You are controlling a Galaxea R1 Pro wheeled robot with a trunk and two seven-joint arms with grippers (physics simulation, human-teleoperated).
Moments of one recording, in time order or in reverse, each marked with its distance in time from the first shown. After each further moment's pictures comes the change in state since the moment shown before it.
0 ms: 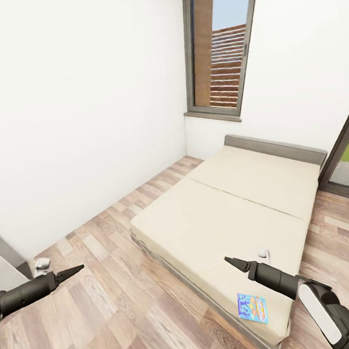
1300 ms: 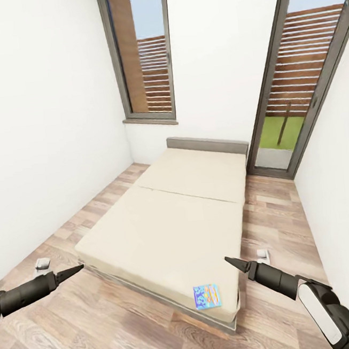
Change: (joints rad) left arm 0.000 0.000 0.002 0.000 0.000 0.000 0.000; right arm 0.000 0.000 -0.001 0.001 0.000 0.000 -0.001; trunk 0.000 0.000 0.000
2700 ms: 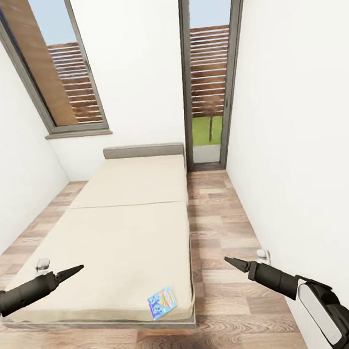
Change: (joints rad) left arm 0.000 0.001 0.000 0.000 0.000 0.000 -0.001; right arm 0.000 0.001 0.000 0.001 0.000 0.000 0.000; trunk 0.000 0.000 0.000
